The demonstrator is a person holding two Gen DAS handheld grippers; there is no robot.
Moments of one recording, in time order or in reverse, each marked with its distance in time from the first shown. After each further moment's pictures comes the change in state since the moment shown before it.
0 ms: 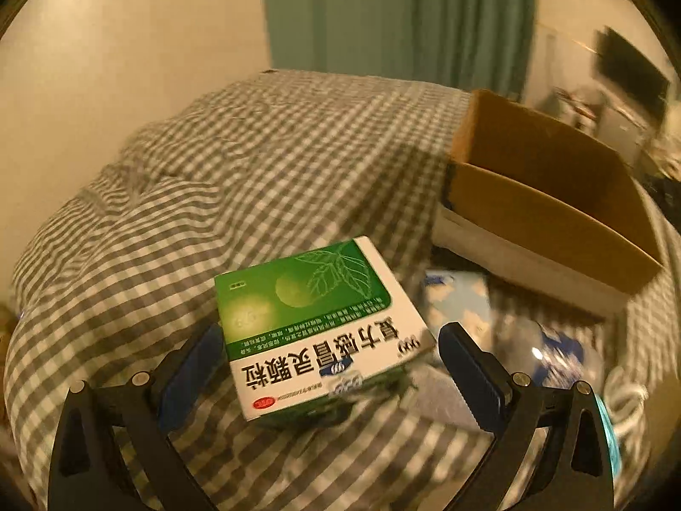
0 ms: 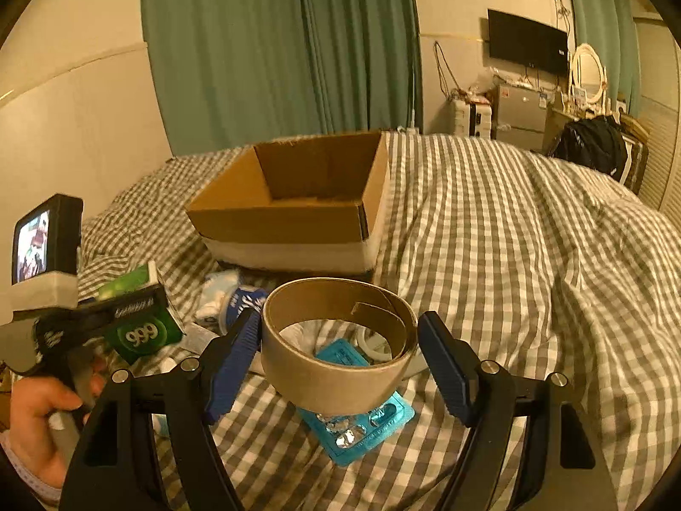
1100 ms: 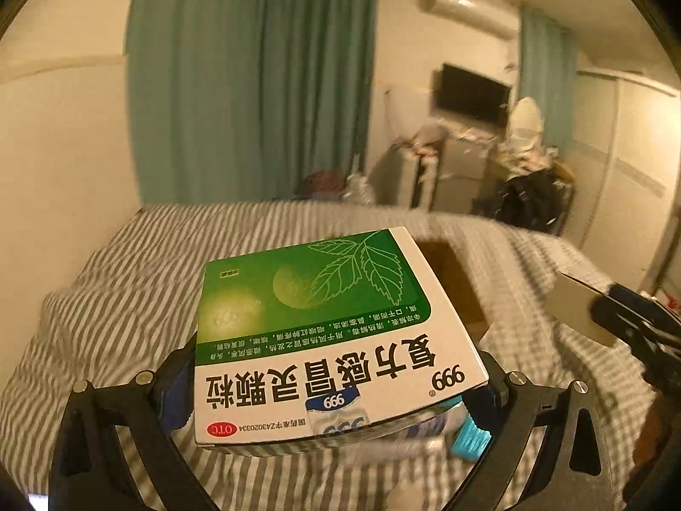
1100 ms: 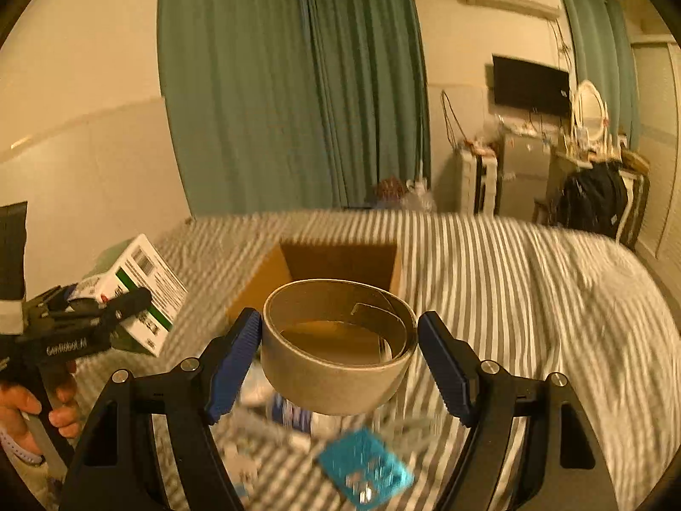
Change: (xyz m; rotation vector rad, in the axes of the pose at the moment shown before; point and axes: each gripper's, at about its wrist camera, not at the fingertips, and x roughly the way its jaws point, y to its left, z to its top) left arm -0.119 0.029 0.091 0.307 -0.290 -0.532; right arm -0.066 0.026 0.104 -0.030 -0.177 0.044
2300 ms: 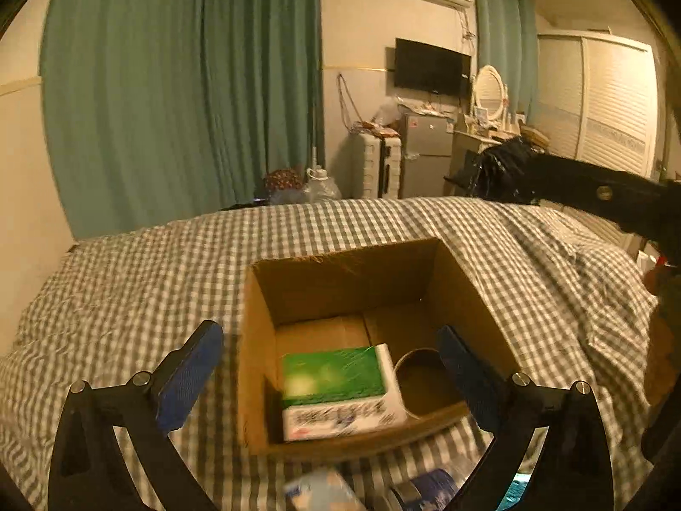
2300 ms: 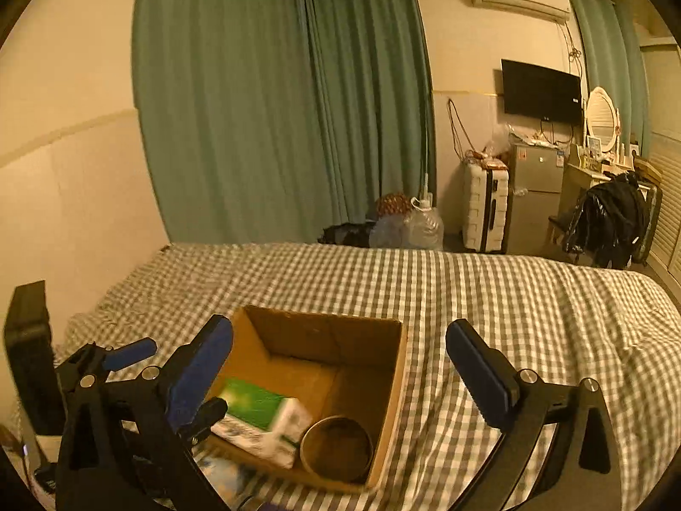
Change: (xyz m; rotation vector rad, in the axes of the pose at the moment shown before) left arm 0.132 -0.048 0.014 0.137 0.030 -0.065; right arm 0.122 -0.038 0.060 0.010 -0.034 0.016
